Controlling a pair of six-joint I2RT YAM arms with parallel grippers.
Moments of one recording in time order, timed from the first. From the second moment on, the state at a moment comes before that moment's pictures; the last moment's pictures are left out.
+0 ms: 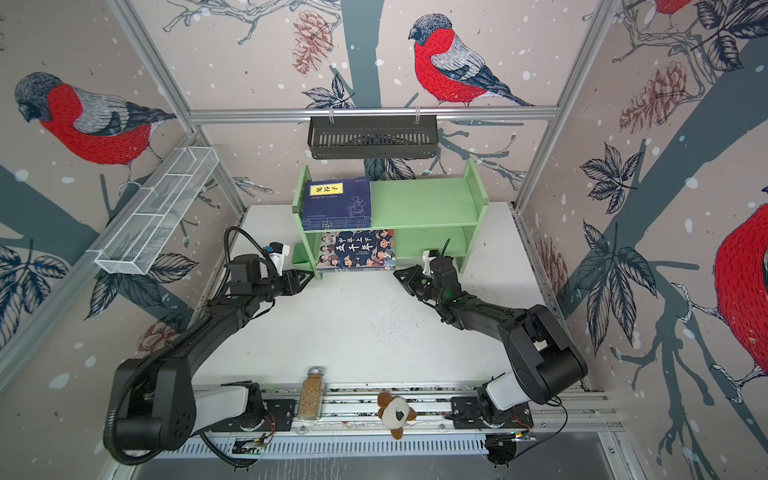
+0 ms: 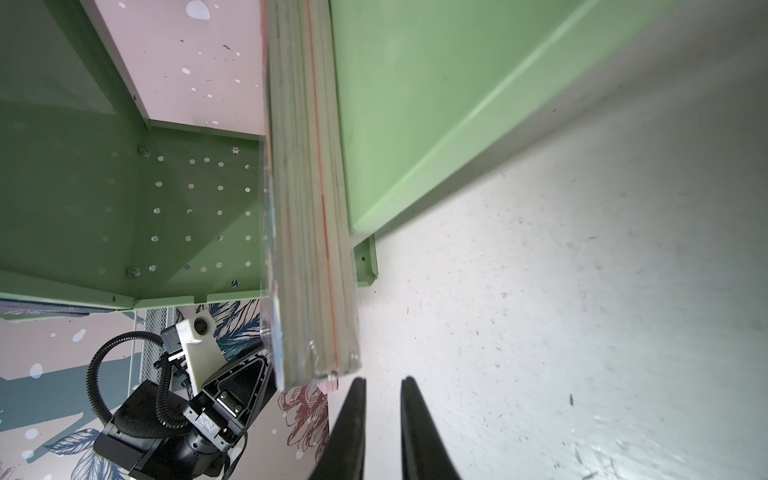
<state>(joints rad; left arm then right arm) -0.02 1.24 0.62 0.00 0.65 -0.26 0.48 1.51 0.60 0.52 -0.42 1.21</state>
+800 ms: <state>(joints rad) -0.07 1.30 0.63 0.06 0.66 -0.24 0.49 1.62 0.67 0.58 -0.45 1.23</state>
